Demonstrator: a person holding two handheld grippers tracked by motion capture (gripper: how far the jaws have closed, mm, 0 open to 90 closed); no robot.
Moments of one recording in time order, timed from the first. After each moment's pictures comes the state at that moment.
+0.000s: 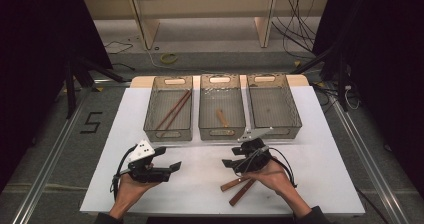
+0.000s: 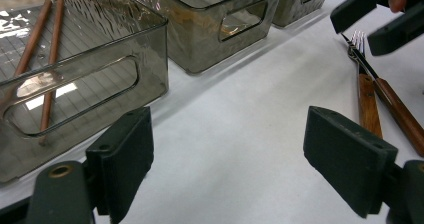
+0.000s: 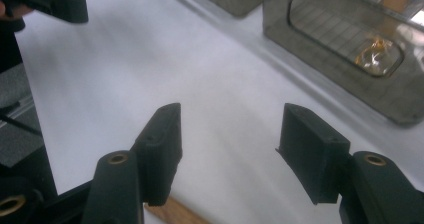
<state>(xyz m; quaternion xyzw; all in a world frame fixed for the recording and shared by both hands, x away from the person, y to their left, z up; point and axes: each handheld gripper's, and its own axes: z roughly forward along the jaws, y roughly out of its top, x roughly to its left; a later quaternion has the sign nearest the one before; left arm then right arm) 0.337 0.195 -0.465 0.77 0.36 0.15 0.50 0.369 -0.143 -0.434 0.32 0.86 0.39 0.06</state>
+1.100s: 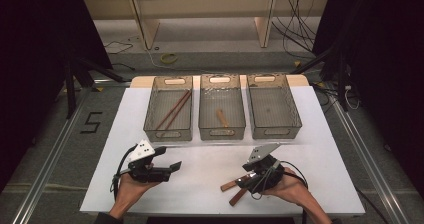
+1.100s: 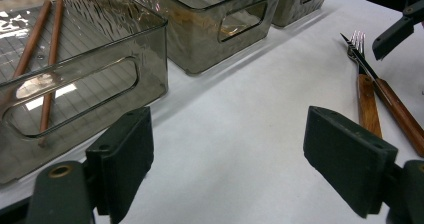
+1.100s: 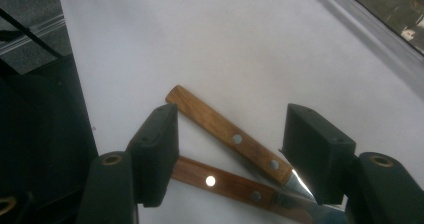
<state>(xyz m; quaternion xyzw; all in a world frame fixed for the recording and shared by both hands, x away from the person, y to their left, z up) 0.337 0.195 -0.464 0.78 0.36 0.15 0.50 0.338 -0.174 -0.445 0.23 0.91 0.33 0.04</state>
